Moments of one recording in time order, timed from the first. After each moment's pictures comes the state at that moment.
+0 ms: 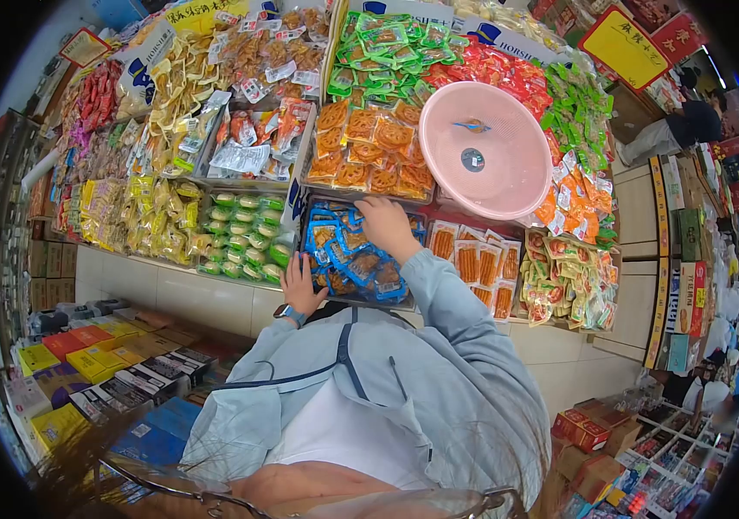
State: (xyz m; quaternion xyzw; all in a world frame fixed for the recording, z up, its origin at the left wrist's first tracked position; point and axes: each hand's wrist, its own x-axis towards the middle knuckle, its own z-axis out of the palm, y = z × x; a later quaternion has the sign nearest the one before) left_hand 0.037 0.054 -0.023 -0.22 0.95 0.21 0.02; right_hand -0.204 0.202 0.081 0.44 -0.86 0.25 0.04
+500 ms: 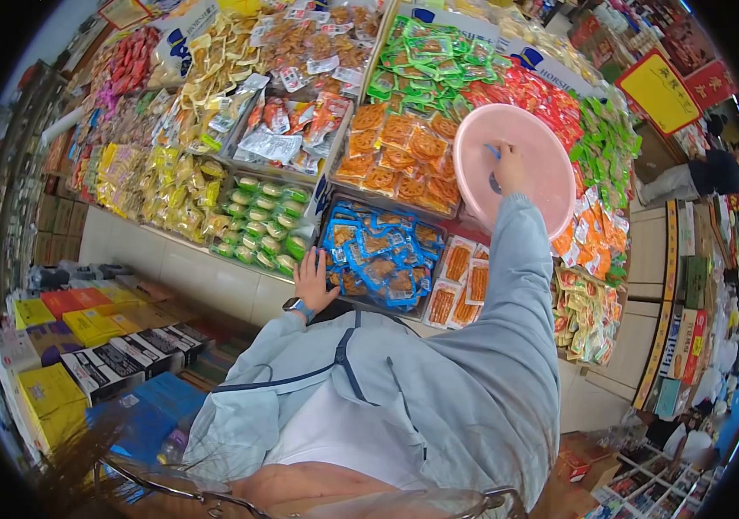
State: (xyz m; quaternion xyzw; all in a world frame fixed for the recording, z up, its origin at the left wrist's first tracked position) left_hand 0.037 0.053 -0.015 -0.22 0.95 0.21 0.02; right_hand -0.445 0.302 0.090 0.26 -0.96 0.12 0.04
